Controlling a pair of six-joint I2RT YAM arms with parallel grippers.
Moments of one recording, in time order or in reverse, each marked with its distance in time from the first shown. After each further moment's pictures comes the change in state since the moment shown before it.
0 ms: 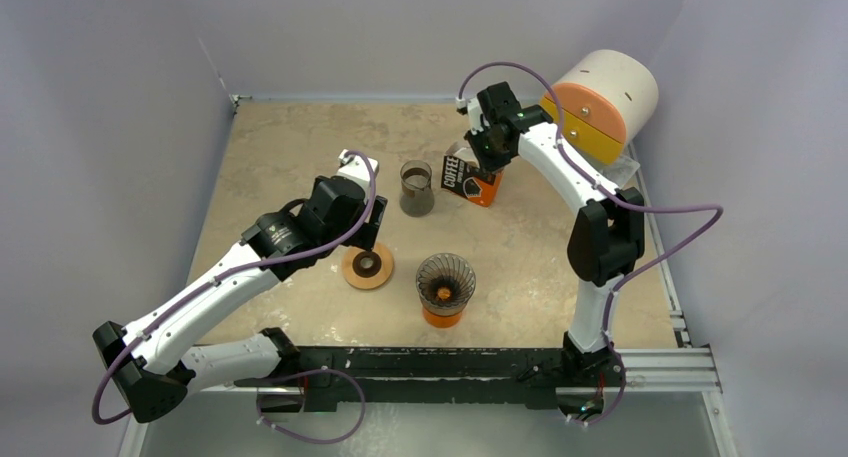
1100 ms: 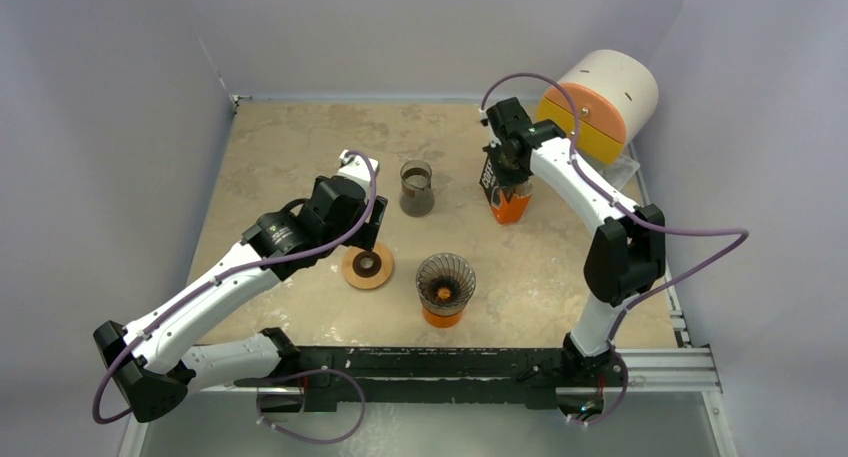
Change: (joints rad) left arm 0.000 0.003 0.000 0.000 0.000 0.000; right arm 0.003 -0.139 -0.170 -0.024 0.180 0.151
